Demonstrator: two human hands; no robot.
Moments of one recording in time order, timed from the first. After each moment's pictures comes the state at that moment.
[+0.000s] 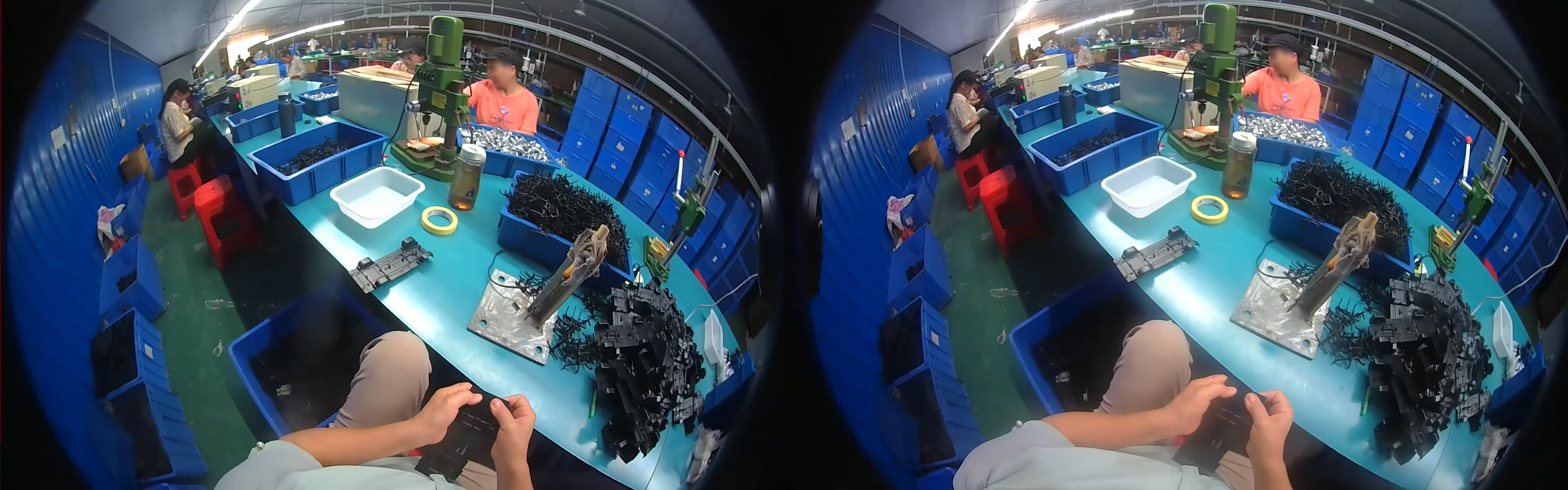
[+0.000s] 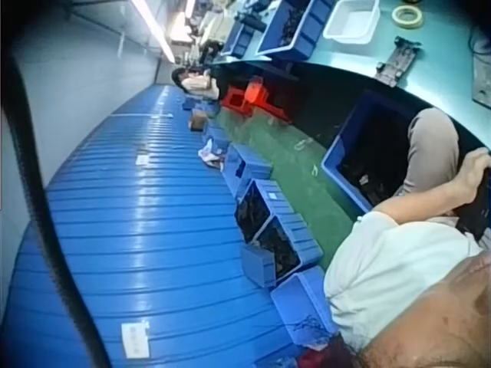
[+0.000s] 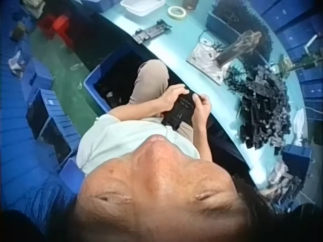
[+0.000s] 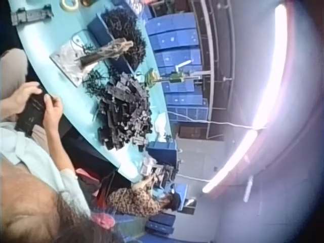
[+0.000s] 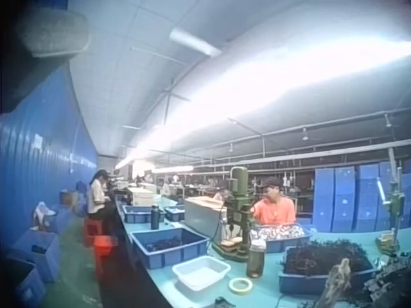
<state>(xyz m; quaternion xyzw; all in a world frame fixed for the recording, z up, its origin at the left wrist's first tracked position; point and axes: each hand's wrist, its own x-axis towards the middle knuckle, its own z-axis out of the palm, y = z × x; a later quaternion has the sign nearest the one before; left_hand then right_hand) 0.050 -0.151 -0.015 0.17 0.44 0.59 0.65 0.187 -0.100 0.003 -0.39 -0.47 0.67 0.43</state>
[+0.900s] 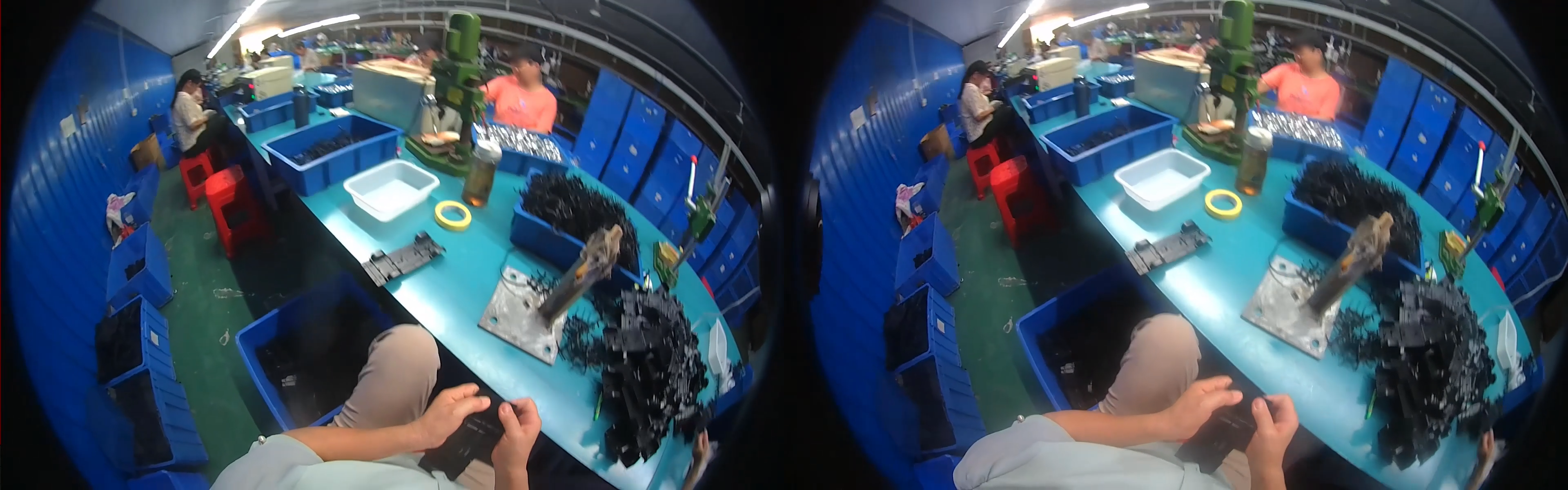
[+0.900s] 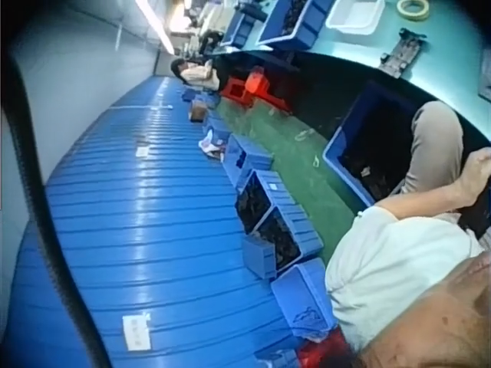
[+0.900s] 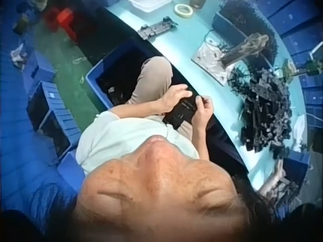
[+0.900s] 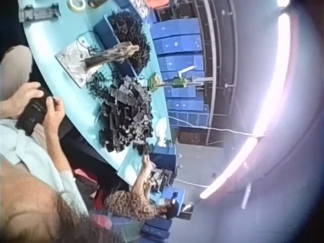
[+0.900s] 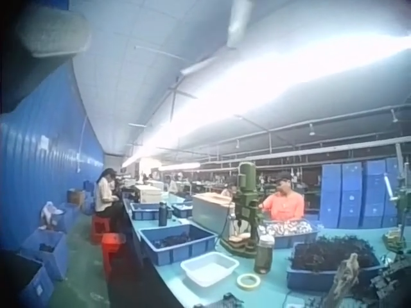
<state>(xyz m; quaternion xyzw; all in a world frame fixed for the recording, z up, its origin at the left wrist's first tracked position) 0.066 -0.174 0.008 0.22 0.39 0.65 0.61 0.198 -0.118 0.005 -0.37 -0.48 0.64 0.47</state>
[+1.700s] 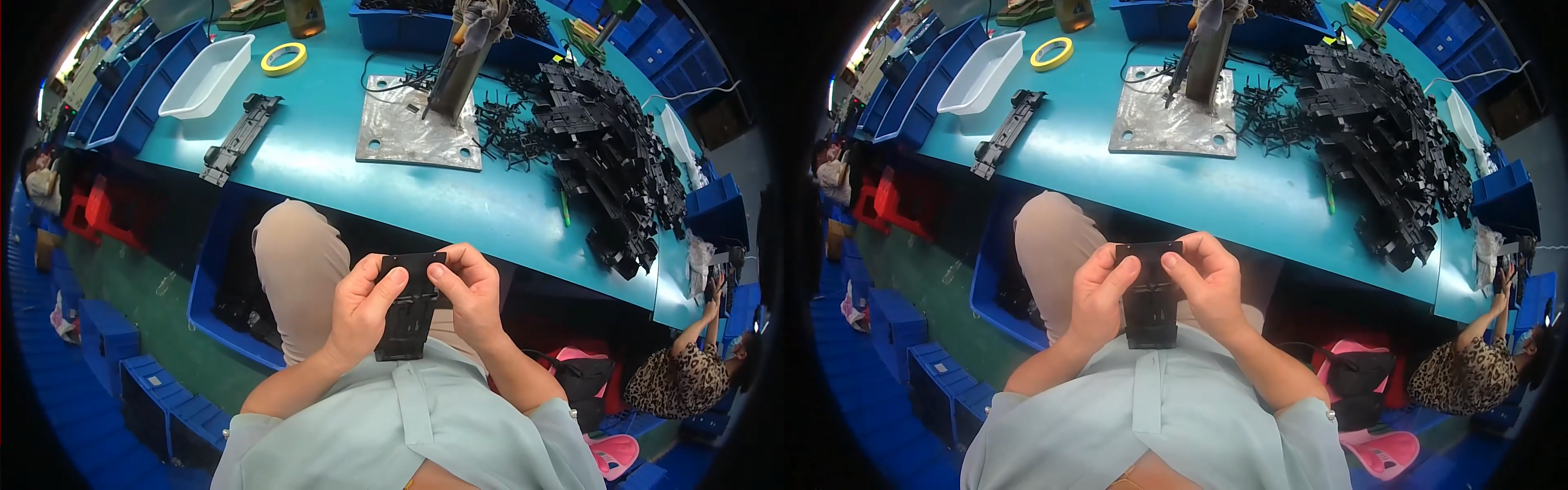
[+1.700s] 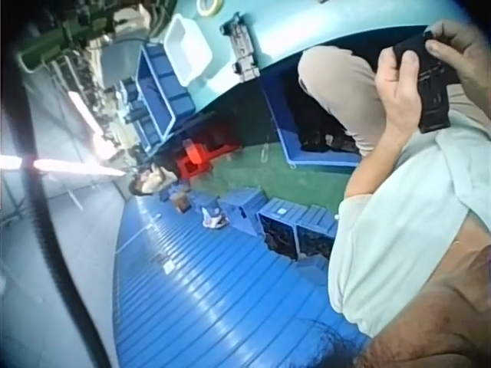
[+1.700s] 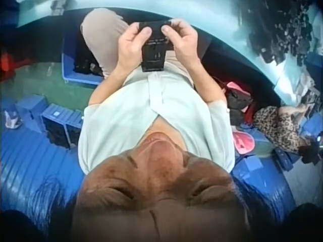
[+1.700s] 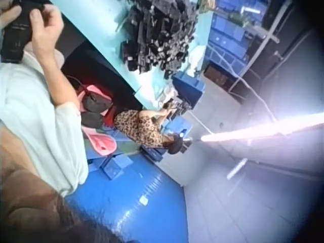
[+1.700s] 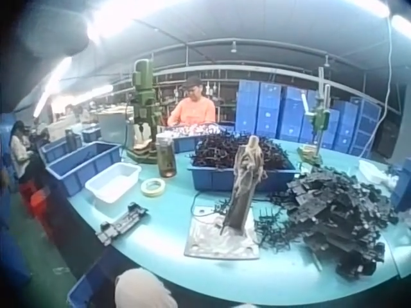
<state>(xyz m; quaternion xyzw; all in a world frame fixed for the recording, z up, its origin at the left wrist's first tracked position) 0.058 -0.179 0.000 0.30 0.44 0.62 0.58 0.205 -0.117 0.006 -0.36 -0.44 0.72 0.40</state>
